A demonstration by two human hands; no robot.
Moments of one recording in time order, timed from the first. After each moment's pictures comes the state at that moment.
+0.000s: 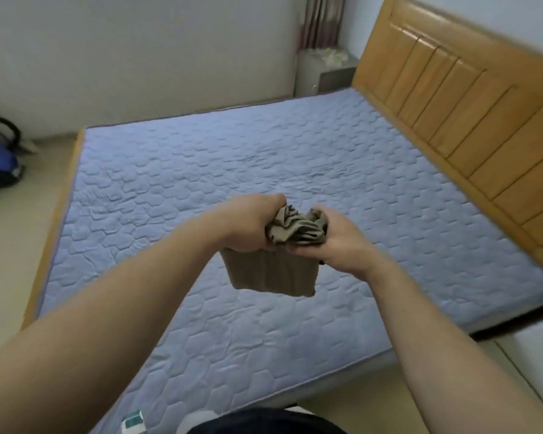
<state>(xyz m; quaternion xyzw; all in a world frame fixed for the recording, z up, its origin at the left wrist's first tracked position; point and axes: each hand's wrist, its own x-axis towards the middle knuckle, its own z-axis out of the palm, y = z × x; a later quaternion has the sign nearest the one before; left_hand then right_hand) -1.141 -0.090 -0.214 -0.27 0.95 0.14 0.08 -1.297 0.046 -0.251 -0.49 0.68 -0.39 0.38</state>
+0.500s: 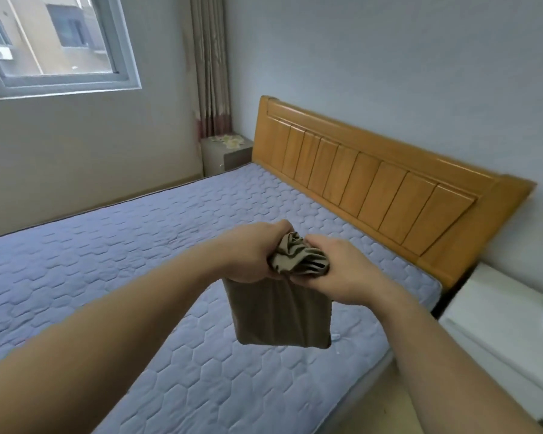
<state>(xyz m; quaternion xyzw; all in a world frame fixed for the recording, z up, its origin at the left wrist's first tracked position) -1.219 -0.047 -0.111 -0.06 0.99 0.15 0.03 -1.321 0.126 -0.134 -0.48 0.82 -0.29 0.13</state>
